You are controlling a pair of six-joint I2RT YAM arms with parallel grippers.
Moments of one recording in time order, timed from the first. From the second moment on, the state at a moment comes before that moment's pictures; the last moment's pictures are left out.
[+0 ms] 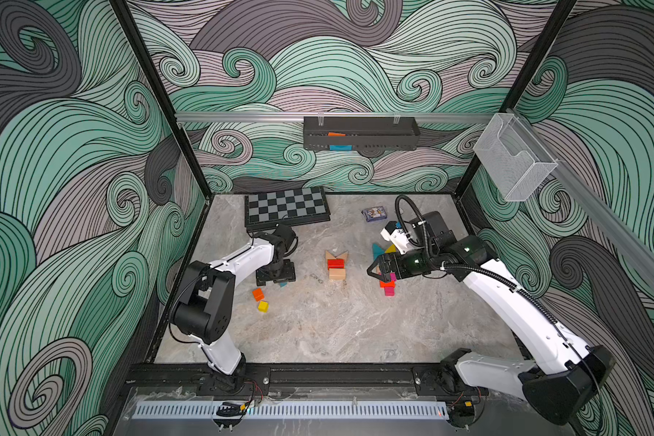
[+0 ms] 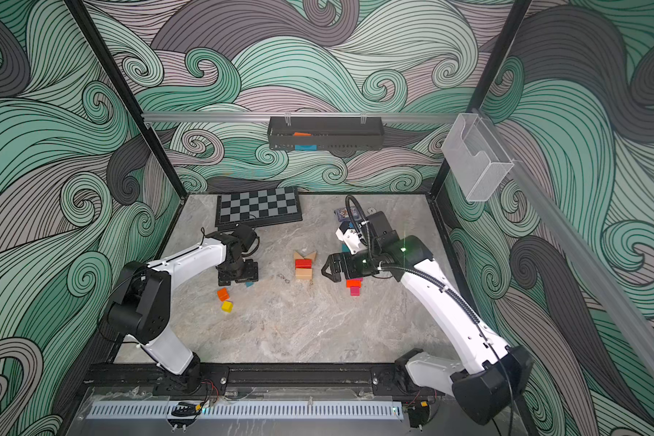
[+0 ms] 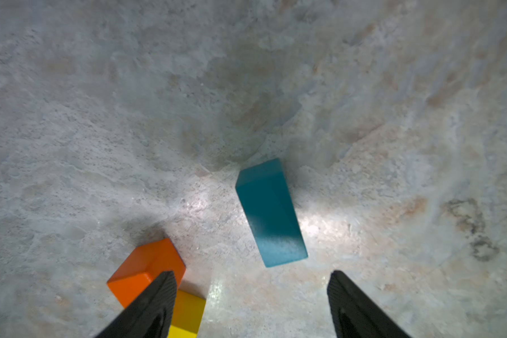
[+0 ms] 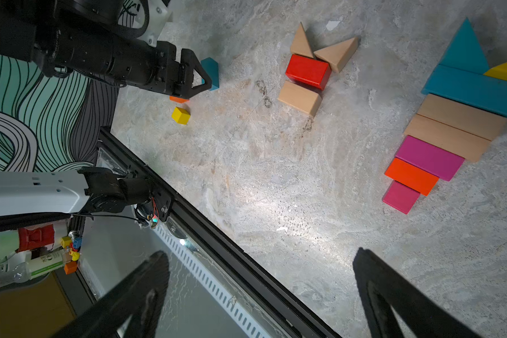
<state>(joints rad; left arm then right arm) -0.37 1.71 1.12 -0.90 -0.11 -0.56 0.47 1.22 1.27 -1.08 -0.40 0.26</state>
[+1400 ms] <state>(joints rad) -0.77 1.64 1.18 -0.80 0.01 -0.21 0.47 1.23 1.26 -1.08 -0.40 0.25</state>
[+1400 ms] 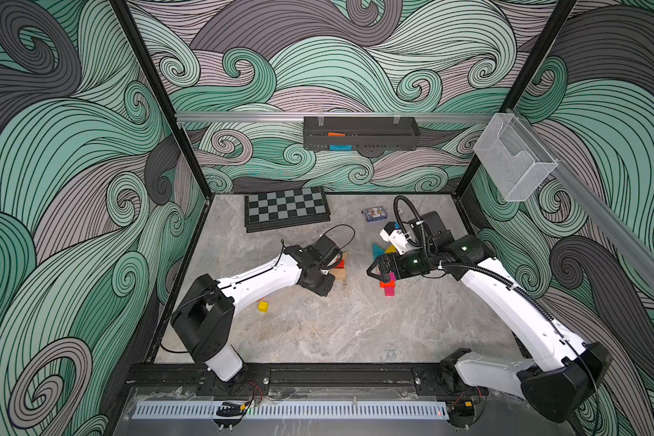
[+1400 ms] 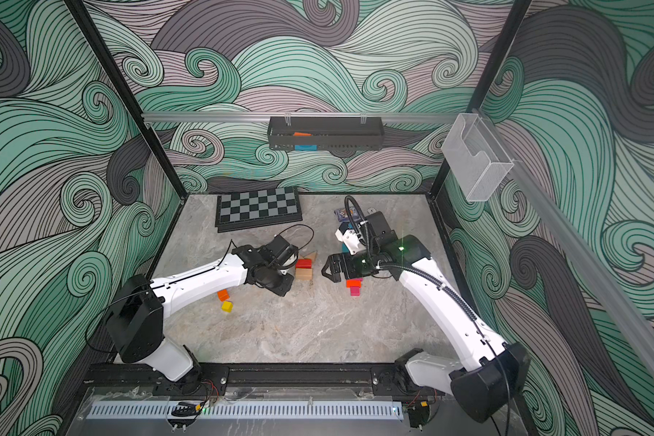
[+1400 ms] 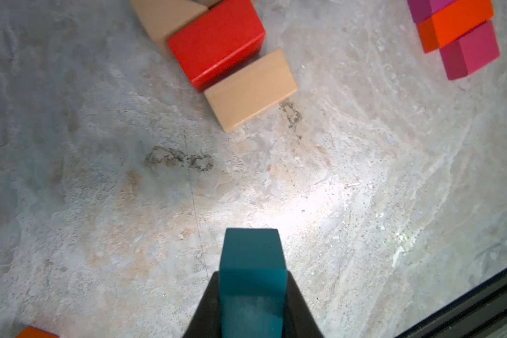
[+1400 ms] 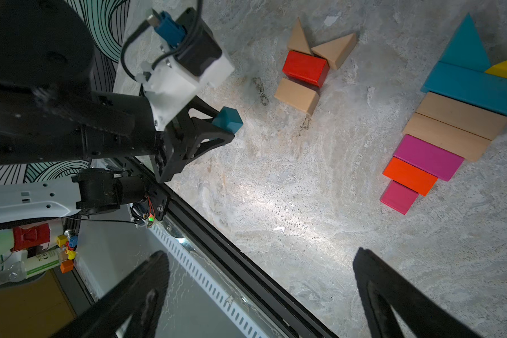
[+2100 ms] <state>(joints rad) -0.81 1.94 1.34 -0.81 0.09 0.09 0.46 1.23 1.26 -1.08 -0.40 0.26</state>
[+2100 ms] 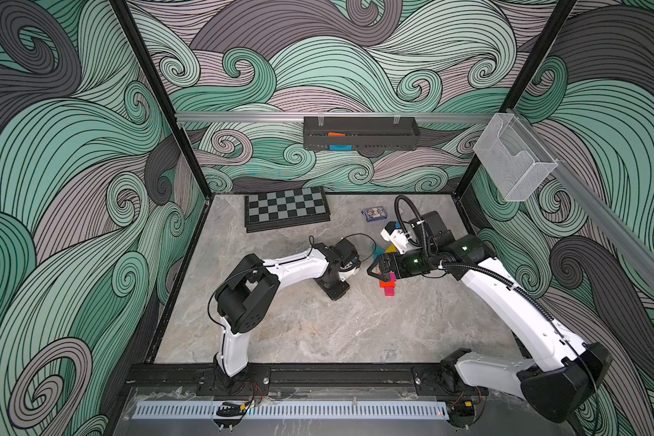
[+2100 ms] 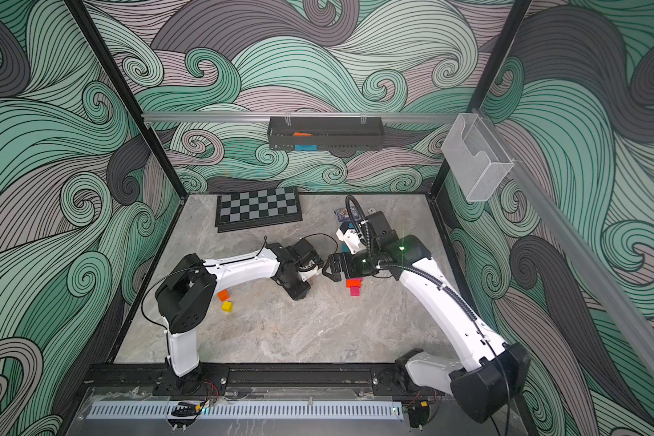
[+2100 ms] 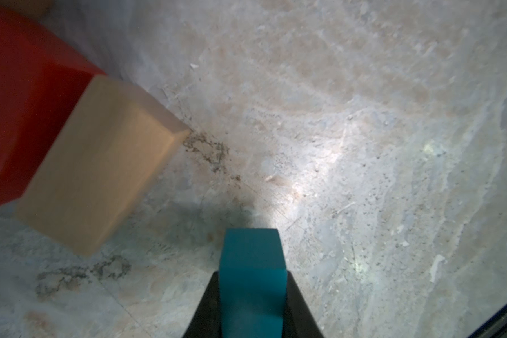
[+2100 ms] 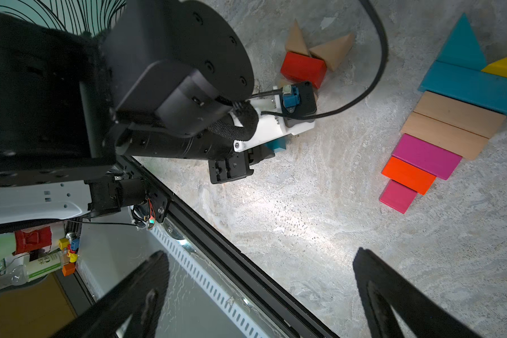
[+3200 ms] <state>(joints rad) -0.52 1.33 1.15 -0.85 -0.08 -0.48 0.68 1.49 1.20 -0.97 -0.41 0.24</state>
